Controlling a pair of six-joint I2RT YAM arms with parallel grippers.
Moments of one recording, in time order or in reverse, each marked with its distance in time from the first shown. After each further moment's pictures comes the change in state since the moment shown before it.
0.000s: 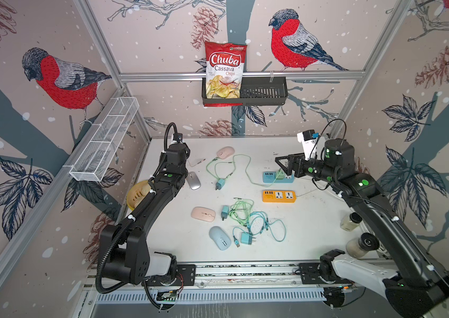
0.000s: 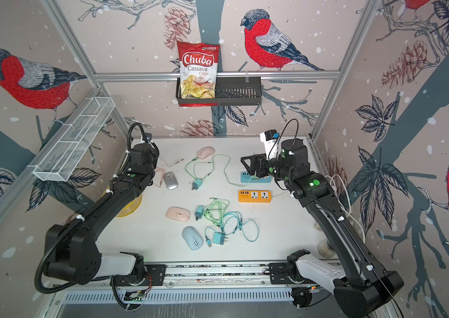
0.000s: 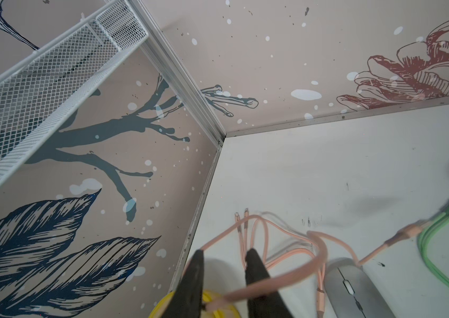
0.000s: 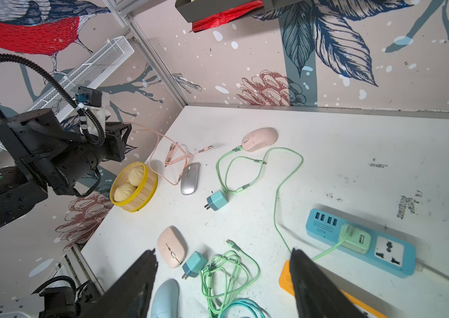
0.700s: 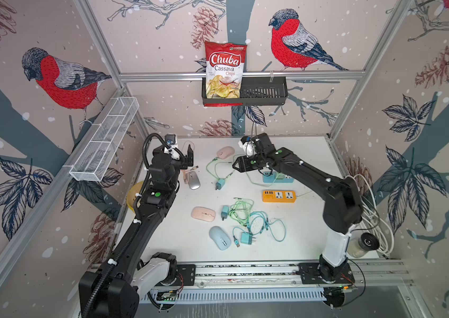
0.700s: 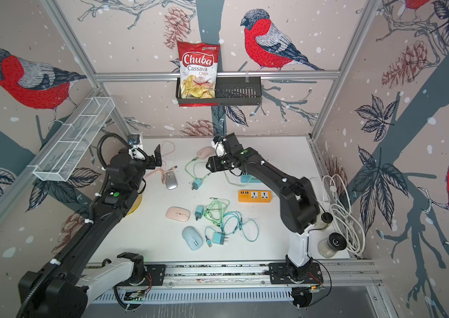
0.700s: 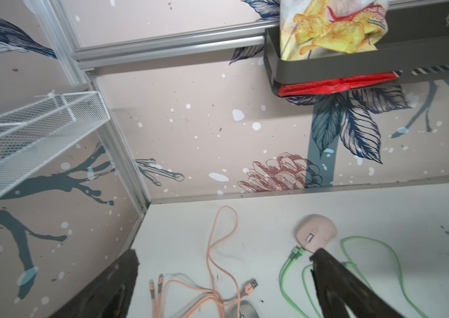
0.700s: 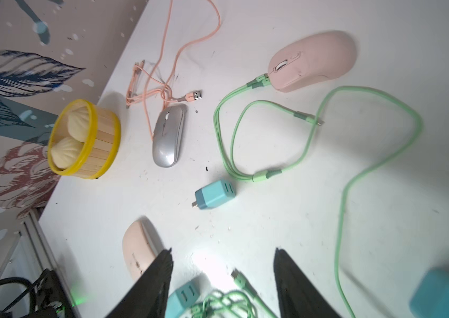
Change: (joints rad) left arm 0.001 -0.322 -0.164 0.163 0.452 -0.158; right arm 0.253 0.907 0.467 0.050 0.047 -0.012
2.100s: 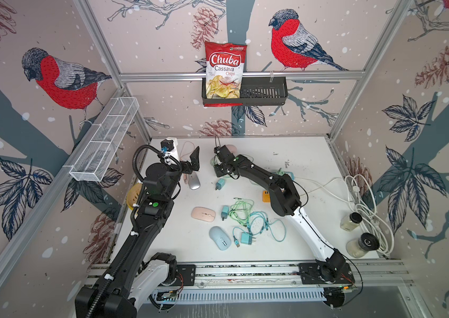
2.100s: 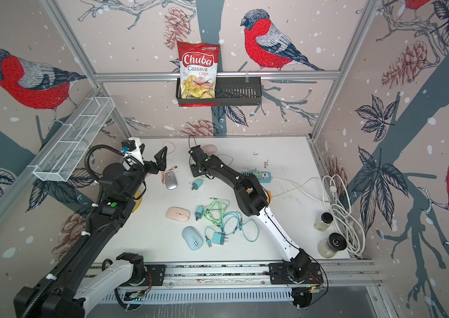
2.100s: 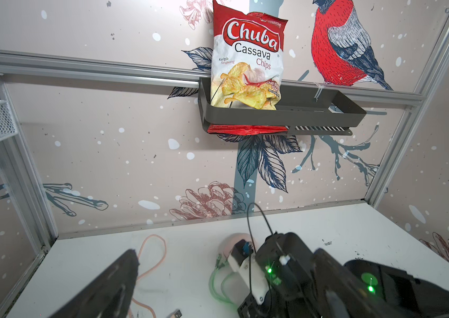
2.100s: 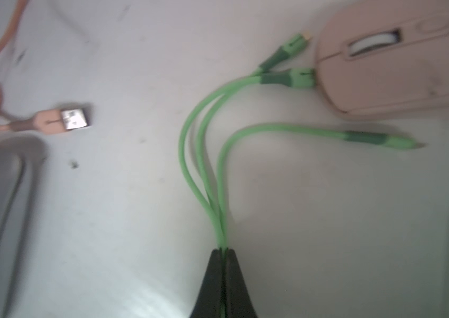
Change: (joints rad) left arm 0.005 -0.088 -0.069 0.127 0.254 -0.178; right arm 0.071 0.642 0.629 -0.095 0.332 -0.013
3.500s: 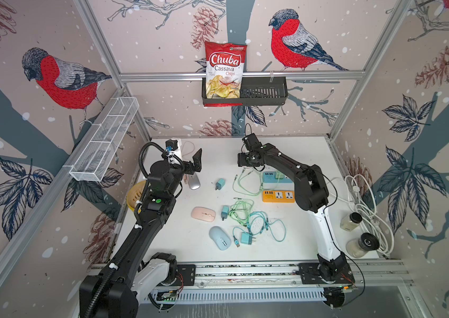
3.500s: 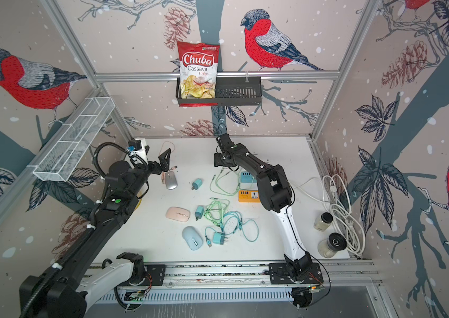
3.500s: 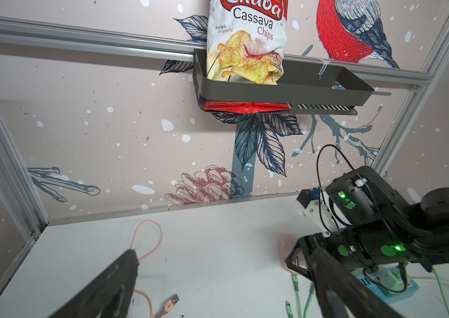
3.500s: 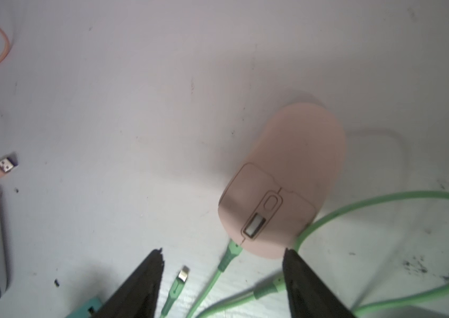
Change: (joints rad) left arm 0.004 0.056 -0.007 0.001 0.031 0.000; right arm -0.155 -0.292 -0.317 -0.031 -0.003 0.162
